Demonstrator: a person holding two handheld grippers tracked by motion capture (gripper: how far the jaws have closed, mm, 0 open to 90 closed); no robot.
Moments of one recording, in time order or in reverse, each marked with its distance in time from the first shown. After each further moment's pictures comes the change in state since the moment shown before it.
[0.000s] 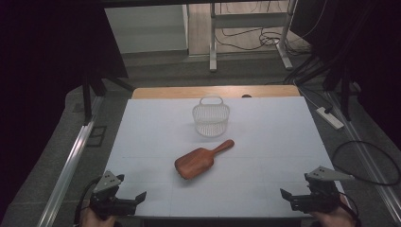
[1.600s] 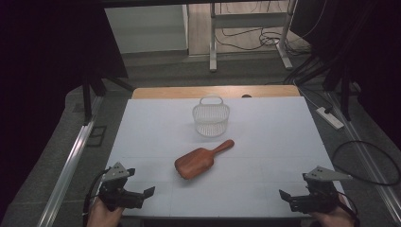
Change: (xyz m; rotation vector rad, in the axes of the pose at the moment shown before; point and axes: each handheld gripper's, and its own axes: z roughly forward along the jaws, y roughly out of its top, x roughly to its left) left arm -0.002 0.025 0.017 0.003 -0.114 0.018; right arm 0.002 0.001 0.001 0.007 0.020 -0.030
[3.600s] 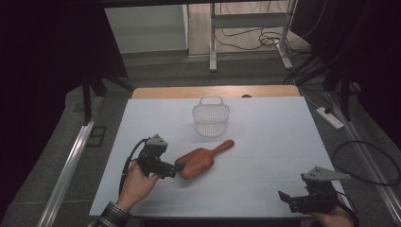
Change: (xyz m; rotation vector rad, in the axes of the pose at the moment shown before) left arm -0.006 0.093 0.081 0.111 -0.084 0.073; right arm 0.001 0.000 0.002 0.010 0.021 -0.019
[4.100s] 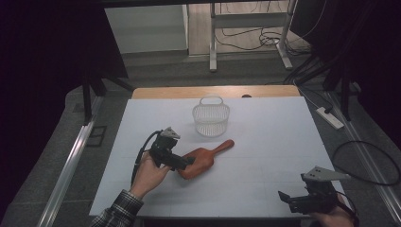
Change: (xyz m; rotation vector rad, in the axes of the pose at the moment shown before) left arm 0.000 0.028 0.024 0.016 -0.024 0.031; right arm 0.000 0.000 0.000 0.000 0.004 -0.004
